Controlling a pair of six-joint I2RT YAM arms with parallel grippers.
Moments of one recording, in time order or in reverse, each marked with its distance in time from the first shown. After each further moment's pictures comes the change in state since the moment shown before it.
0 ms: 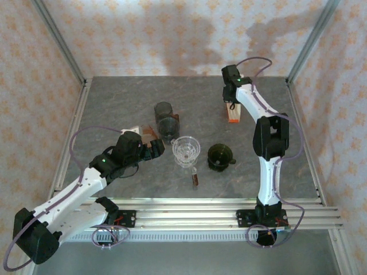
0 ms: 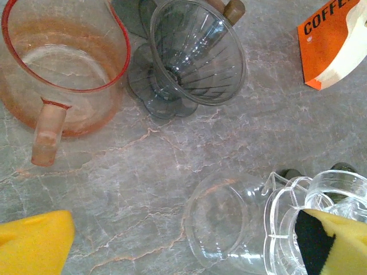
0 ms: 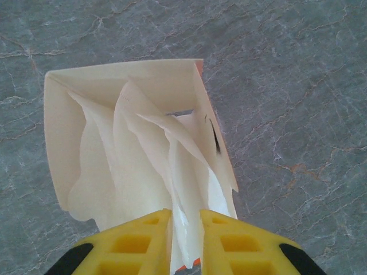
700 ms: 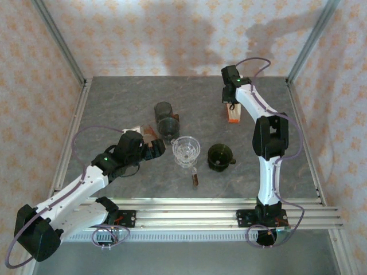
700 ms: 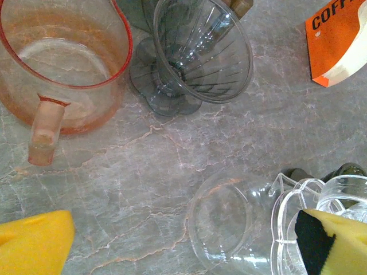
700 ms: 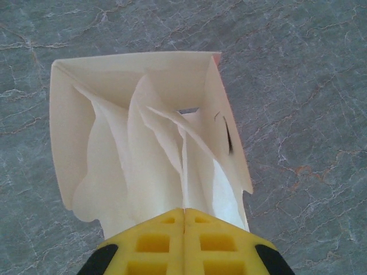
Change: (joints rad) left arm 0.001 0.033 0.000 0.011 0.010 -0.002; right arm 0.000 0.003 -0.001 0.005 -0.008 -0.022
